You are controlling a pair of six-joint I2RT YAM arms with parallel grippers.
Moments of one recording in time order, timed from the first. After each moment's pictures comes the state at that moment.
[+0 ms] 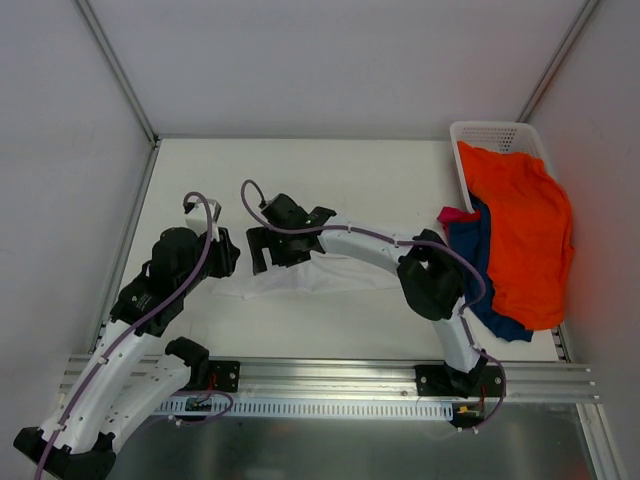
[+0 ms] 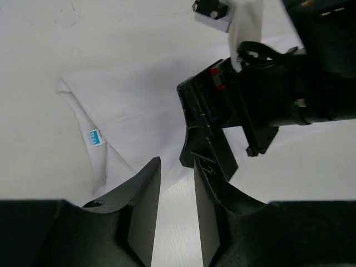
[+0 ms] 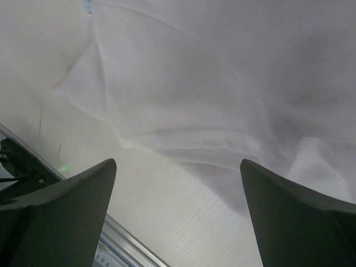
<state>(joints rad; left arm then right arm) -0.43 0.62 0.78 -0.63 -0.09 -0.24 0.98 2.14 1.72 -0.56 -0.14 0.60</state>
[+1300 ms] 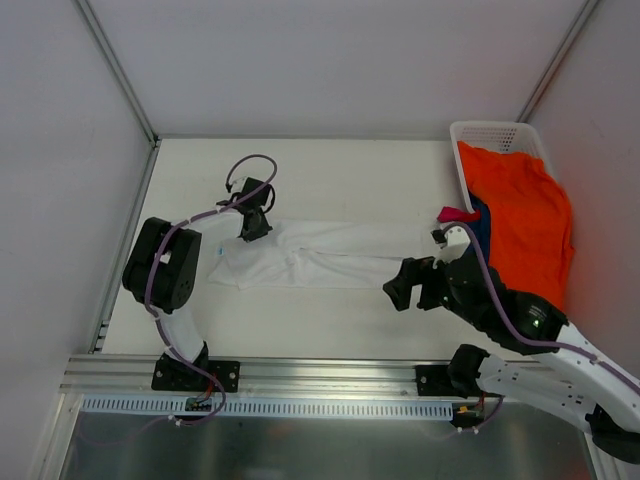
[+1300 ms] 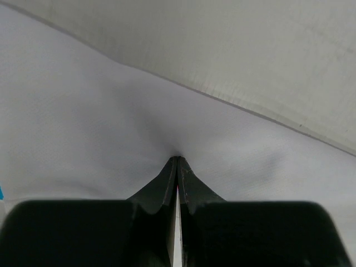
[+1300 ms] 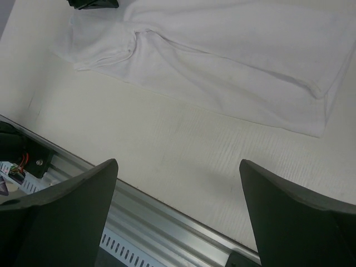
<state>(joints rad) -0.36 1.78 1.04 -0.30 -0.29 -0.70 0.99 0.64 0.89 -0.84 0.32 0.58</state>
